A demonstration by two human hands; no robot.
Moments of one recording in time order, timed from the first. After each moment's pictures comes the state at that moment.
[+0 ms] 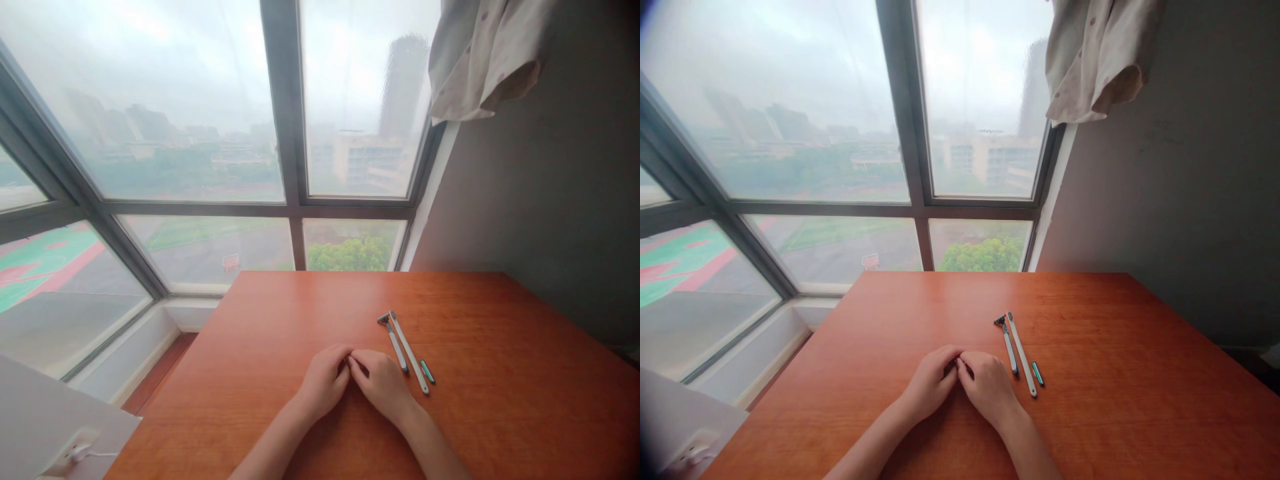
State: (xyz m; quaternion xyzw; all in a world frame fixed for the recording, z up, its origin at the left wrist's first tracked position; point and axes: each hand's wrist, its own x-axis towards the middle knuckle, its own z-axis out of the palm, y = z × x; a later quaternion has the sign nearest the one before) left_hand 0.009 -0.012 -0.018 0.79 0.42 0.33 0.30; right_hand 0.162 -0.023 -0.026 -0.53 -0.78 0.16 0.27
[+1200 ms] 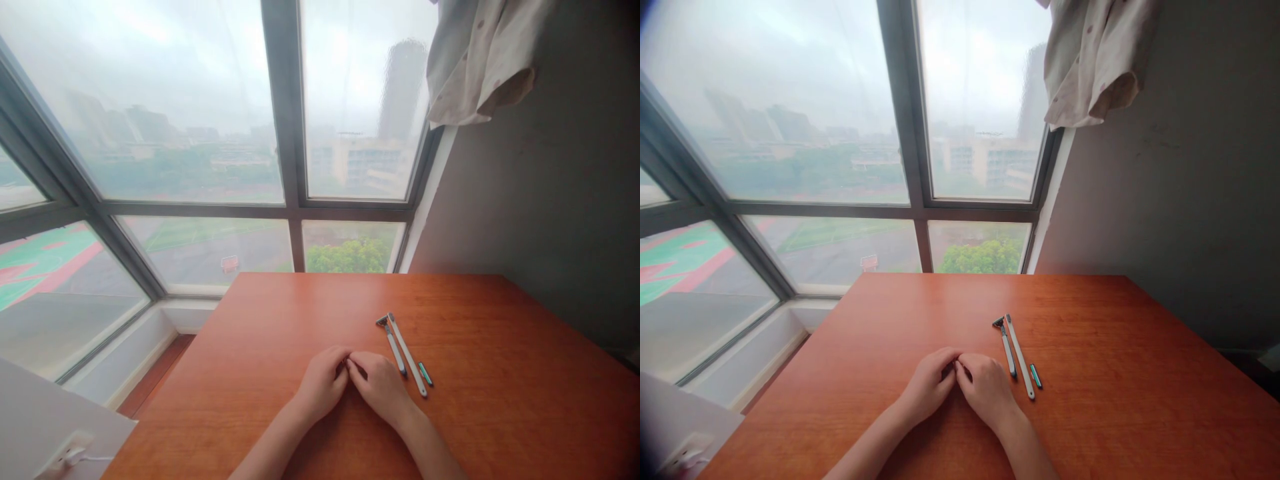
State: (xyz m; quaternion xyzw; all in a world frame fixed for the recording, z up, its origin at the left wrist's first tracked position) left_hand 0.010 -0.012 -0.016 0.79 0.41 0.33 0.32; right_hand 0.163 -0.025 -0.023 -0.53 -0.79 0.16 0.26
